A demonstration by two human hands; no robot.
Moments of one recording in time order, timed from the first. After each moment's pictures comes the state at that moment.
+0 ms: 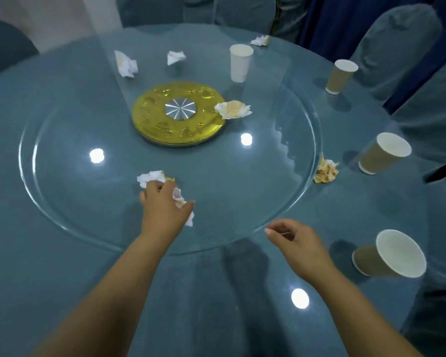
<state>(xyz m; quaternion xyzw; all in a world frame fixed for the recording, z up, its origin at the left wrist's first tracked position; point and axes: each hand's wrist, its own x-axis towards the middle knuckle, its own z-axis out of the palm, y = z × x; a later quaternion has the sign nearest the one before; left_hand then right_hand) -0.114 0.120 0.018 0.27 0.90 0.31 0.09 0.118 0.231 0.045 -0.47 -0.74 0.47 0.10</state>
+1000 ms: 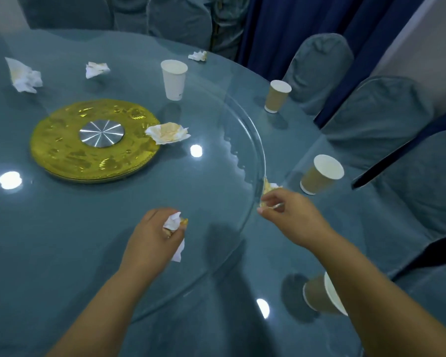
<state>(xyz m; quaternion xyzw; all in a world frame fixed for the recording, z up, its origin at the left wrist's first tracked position) -0.080 0.229 0.013 0.37 0.80 0.41 0.23 0.118 0.387 0.085 -0.51 -0.80 0.32 0.07</state>
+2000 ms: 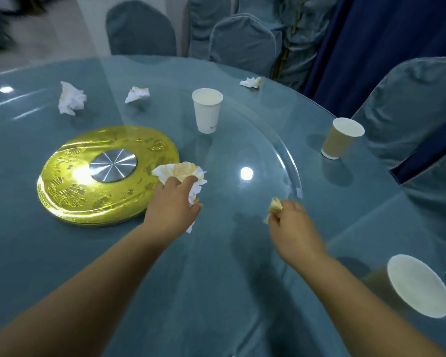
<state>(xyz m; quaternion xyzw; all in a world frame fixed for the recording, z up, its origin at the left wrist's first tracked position) -0.171 0.452 -0.009 0.37 0.91 0.20 0.03 0.012 0.582 0.018 -0.45 -0.86 0.22 0.04</state>
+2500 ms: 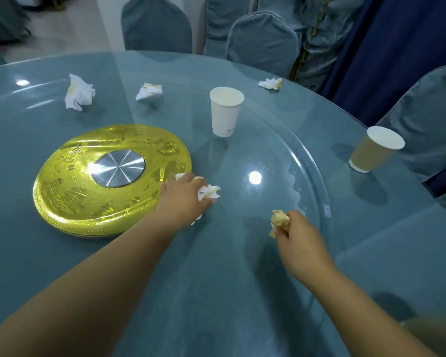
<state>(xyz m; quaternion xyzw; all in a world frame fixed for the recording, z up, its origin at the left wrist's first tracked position) -0.245 0.490 -0.058 0.39 0.91 0.13 0.08 -0.027 0.596 -0.015 -0.43 -0.86 0.29 0.05</state>
